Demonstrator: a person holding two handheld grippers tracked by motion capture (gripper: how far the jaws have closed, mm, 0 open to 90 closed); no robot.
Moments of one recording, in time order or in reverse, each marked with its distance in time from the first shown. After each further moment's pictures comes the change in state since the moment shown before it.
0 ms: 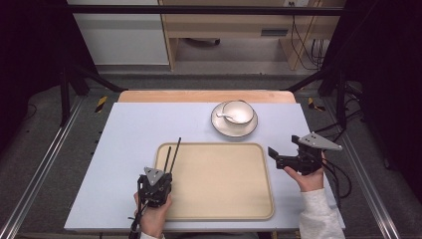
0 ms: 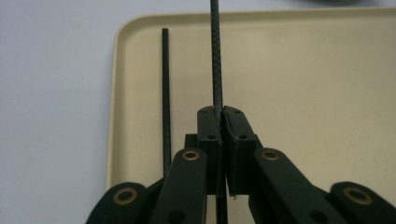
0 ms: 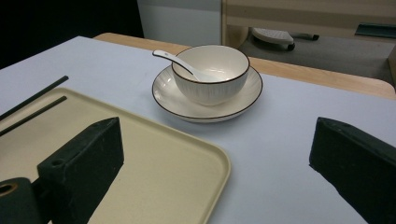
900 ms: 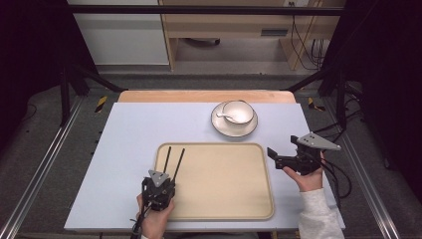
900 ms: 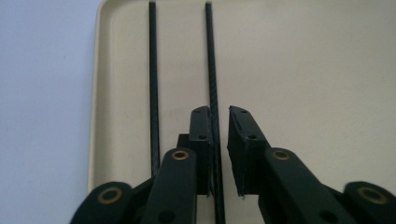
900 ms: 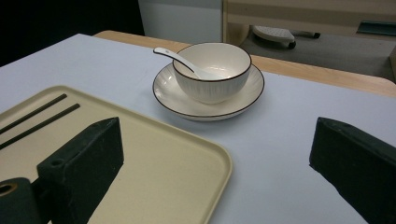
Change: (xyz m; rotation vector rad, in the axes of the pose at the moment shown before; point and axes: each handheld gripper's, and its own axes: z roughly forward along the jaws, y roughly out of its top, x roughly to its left) left arm 0.000 0.004 -0.001 0.035 -0.046 0.019; right arm 0.001 -0.001 0.002 0.008 0.003 -0.002
